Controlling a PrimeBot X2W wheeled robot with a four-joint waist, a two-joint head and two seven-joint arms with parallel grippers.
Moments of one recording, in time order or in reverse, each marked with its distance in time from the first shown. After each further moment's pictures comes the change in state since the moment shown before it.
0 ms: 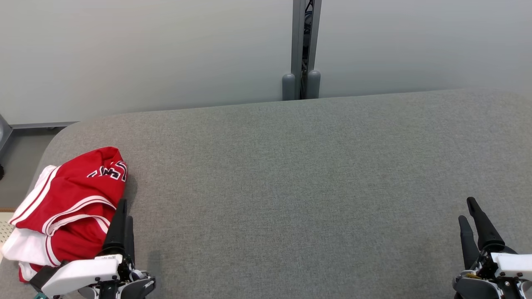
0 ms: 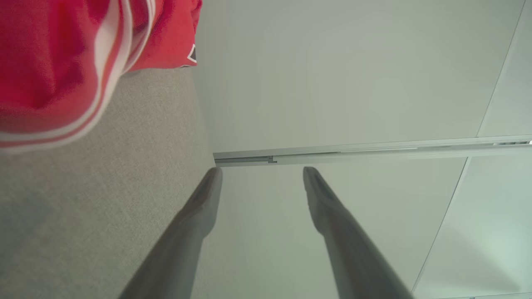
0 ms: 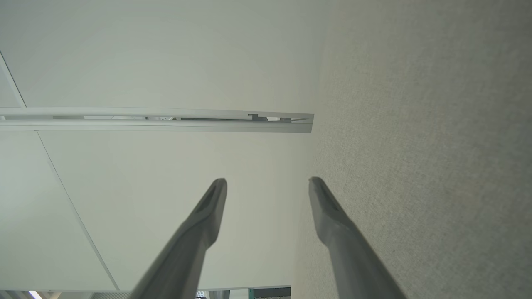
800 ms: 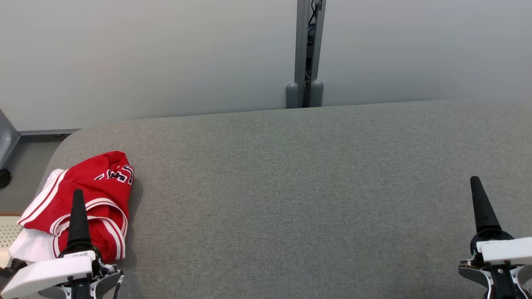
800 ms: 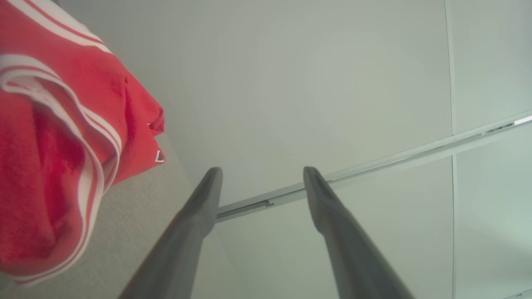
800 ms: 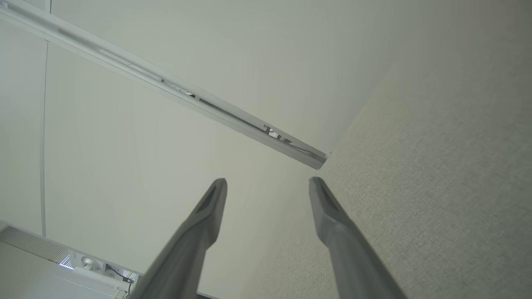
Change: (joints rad) left arm 0.016 0.003 0.123 -0.102 0.227 0.000 -0.076; right arm 0.001 -0.008 0.026 -0.121 -0.388 0.000 -0.118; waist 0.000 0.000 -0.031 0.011
